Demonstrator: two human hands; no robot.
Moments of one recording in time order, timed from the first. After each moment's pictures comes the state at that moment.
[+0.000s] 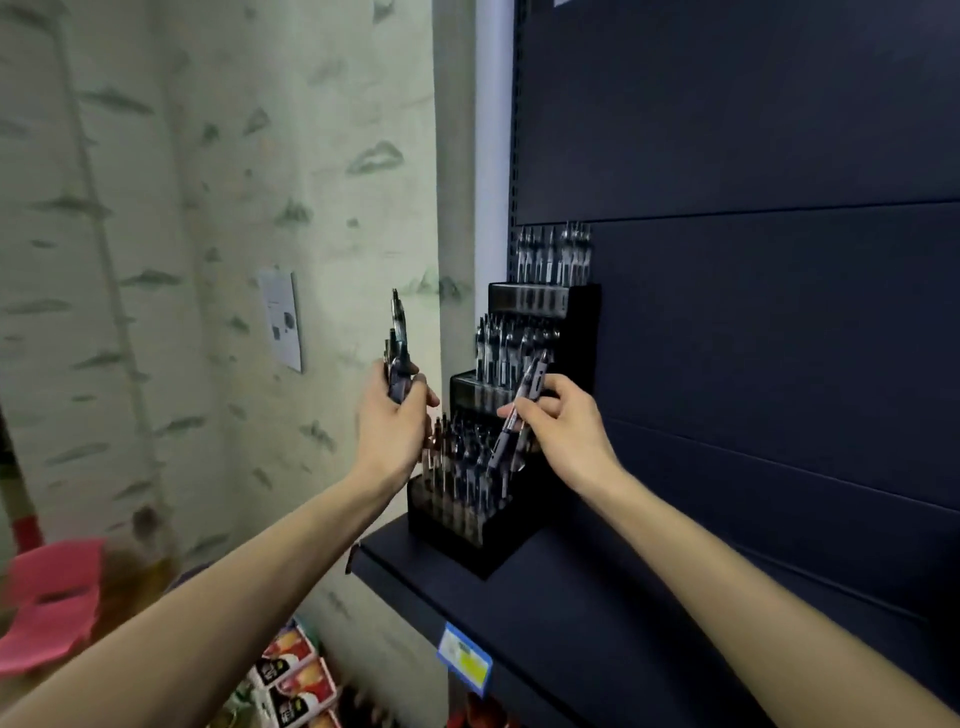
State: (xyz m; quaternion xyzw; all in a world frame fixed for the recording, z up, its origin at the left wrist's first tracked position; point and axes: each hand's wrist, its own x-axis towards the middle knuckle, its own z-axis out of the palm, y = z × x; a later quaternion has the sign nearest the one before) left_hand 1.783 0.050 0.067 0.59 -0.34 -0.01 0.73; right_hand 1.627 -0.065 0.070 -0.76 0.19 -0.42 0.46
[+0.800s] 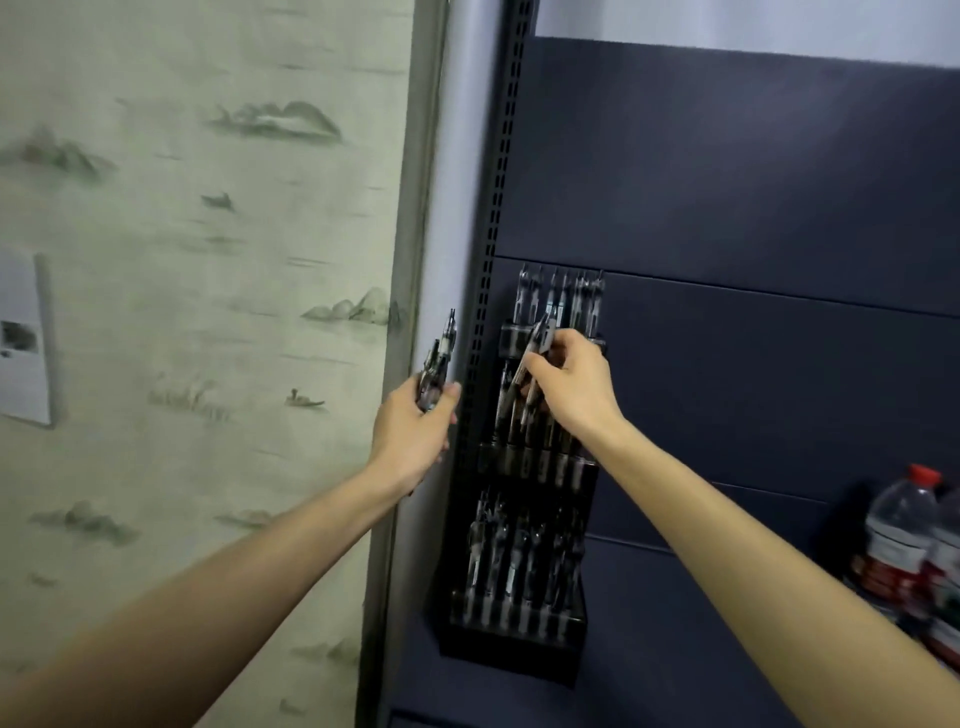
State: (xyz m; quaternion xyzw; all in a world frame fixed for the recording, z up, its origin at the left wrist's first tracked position) left_hand 1.959 -0.053 0.090 0.47 -0.51 -0.22 0.68; right_hand 1.780 -0.070 0.165 -0.72 0.44 -0.51 0.16
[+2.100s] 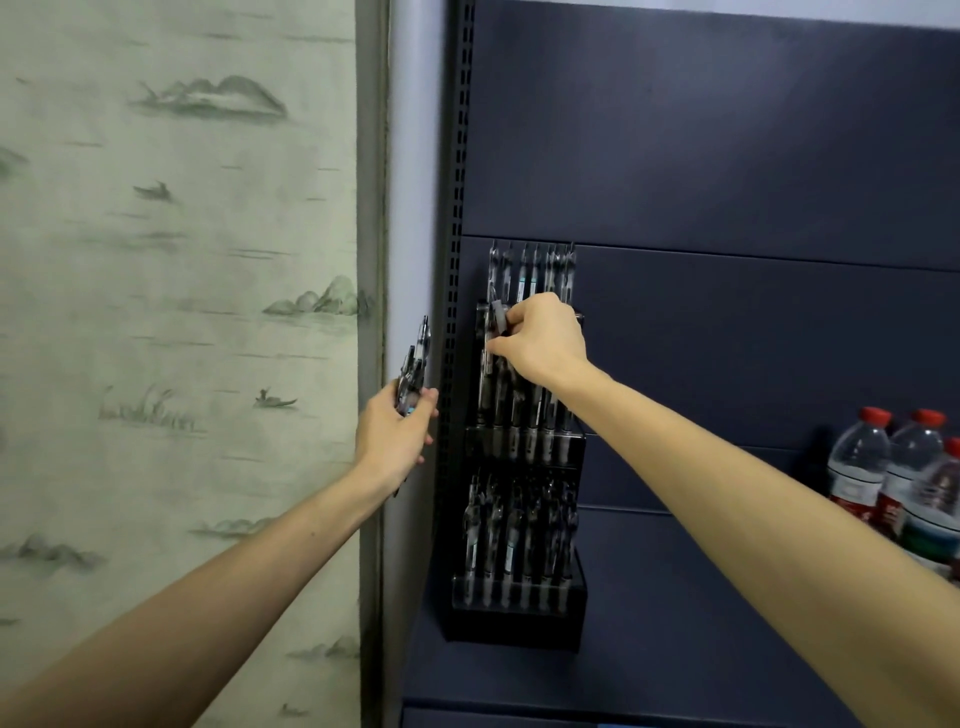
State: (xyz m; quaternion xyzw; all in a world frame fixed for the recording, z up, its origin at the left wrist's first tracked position) left_hand 1.970 -0.079 0.066 0.48 -0.51 -0.24 0.67; right_hand 1.798 -0.083 0.186 -0.73 0.54 -0.43 0.02
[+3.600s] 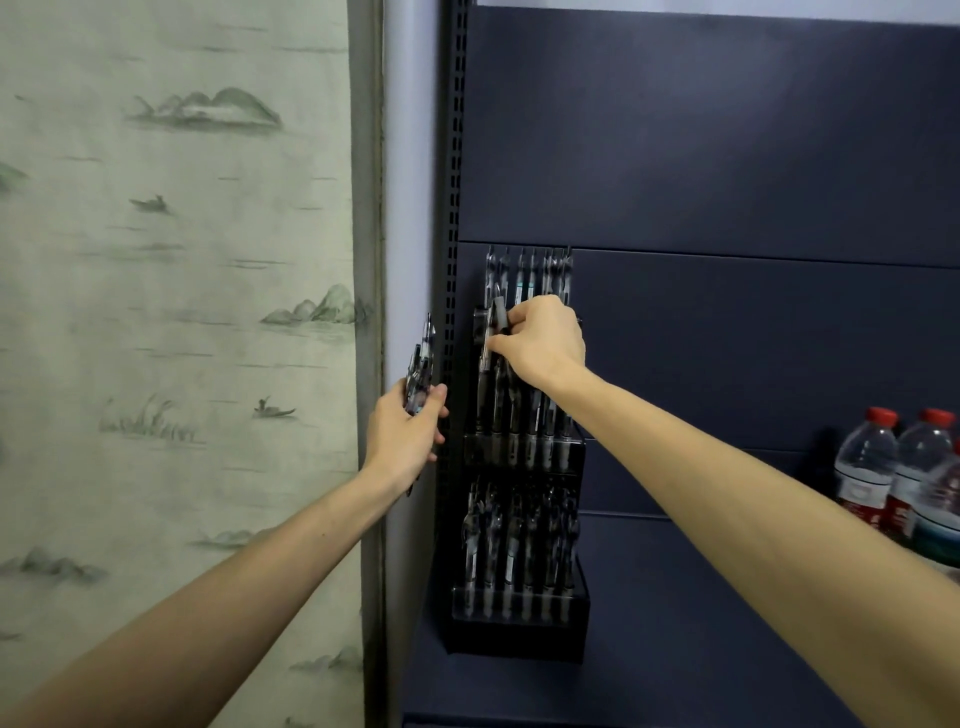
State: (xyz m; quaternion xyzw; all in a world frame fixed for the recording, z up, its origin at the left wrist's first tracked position) left_hand 1.960 -0.085 0.072 0.46 -0.52 -0.26 0.67; right_hand 1.798 -0.092 0.185 -0.71 0.55 -0.45 0.02
